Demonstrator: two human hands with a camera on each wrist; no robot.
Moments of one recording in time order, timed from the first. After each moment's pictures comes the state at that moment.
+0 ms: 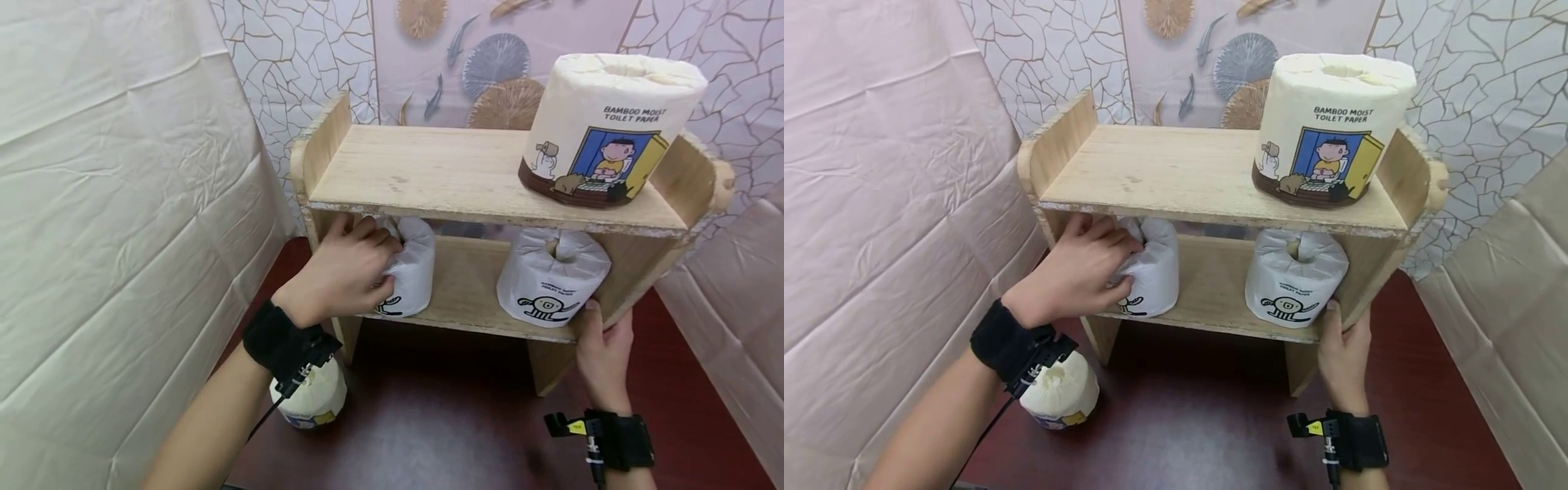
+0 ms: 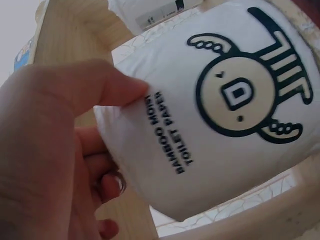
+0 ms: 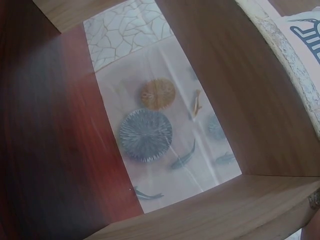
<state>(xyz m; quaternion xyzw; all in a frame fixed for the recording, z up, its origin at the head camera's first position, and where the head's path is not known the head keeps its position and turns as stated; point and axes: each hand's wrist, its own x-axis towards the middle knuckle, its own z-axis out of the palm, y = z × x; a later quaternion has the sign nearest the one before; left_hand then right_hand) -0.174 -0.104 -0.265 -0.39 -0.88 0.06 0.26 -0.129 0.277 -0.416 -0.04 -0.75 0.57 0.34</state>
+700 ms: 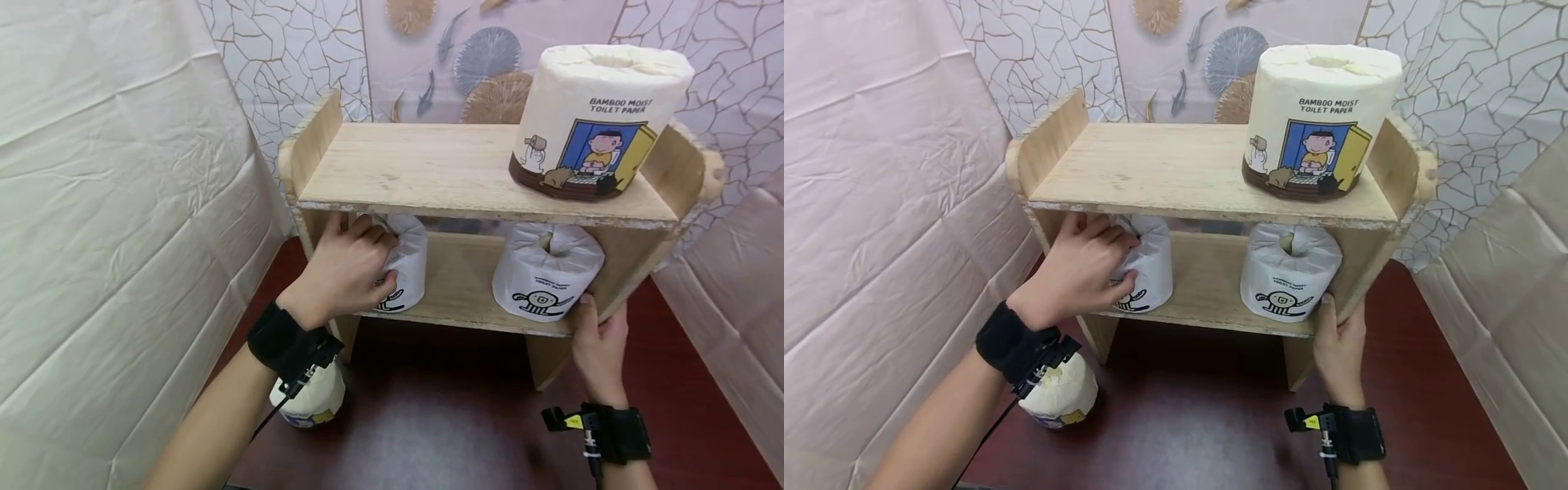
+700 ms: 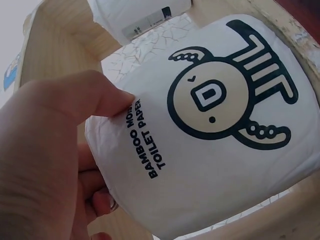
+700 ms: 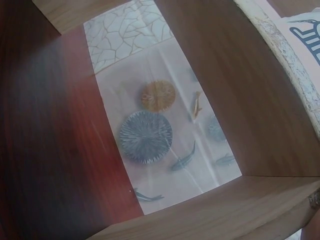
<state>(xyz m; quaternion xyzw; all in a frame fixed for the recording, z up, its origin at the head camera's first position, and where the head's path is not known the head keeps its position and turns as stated) -0.173 -0.092 -0.270 -0.36 -0.88 0.09 0.29 -0.131 0.279 -0.419 -0.03 -0.74 0.57 0.35</state>
